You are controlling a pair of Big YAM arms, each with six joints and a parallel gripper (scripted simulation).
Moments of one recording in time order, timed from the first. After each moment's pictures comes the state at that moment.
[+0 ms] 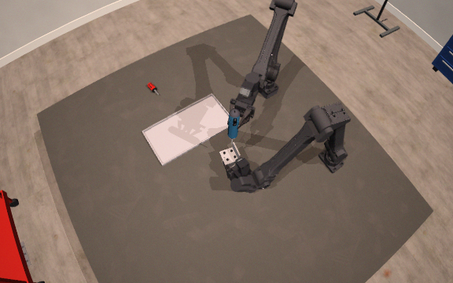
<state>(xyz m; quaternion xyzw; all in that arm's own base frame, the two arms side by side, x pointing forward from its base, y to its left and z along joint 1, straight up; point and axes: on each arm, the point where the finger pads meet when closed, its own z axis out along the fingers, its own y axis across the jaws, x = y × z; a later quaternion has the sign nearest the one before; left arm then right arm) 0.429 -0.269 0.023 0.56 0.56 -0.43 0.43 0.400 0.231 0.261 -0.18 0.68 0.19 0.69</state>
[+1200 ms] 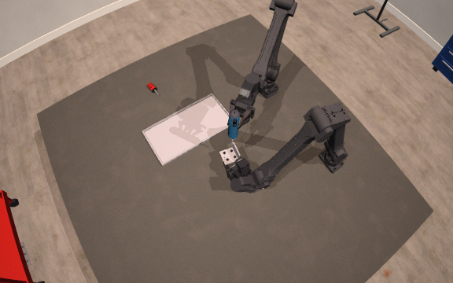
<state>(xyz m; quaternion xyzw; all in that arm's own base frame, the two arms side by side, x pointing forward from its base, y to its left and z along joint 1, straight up) 0.429 -0.269 0.023 0.56 0.56 -0.43 0.43 0.399 0.230 0.255 -0.18 0.68 0.18 0.68</state>
